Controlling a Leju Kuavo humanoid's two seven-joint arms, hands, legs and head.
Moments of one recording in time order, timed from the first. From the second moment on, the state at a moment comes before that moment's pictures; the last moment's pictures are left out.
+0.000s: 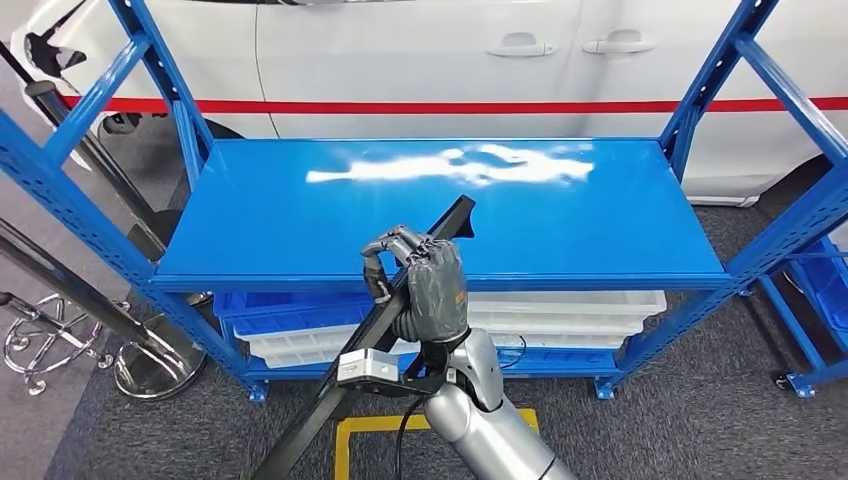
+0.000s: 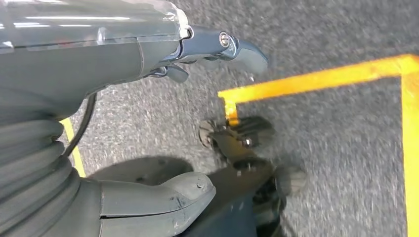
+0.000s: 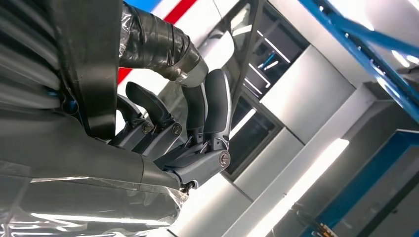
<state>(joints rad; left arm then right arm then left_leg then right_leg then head) -0.08 -0.18 0.77 -0.20 -0.51 -0.04 -0.53 -0.39 0.22 0.58 -1.33 0.74 -0.68 -0.30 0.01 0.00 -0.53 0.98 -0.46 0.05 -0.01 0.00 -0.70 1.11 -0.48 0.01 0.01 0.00</state>
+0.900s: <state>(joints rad) -0.08 -0.19 0.78 -0.20 -0.53 -0.04 -0.52 -0.38 0.22 0.58 -1.32 0.75 -0.68 -0.30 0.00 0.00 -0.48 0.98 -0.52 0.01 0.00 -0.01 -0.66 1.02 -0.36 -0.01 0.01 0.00</state>
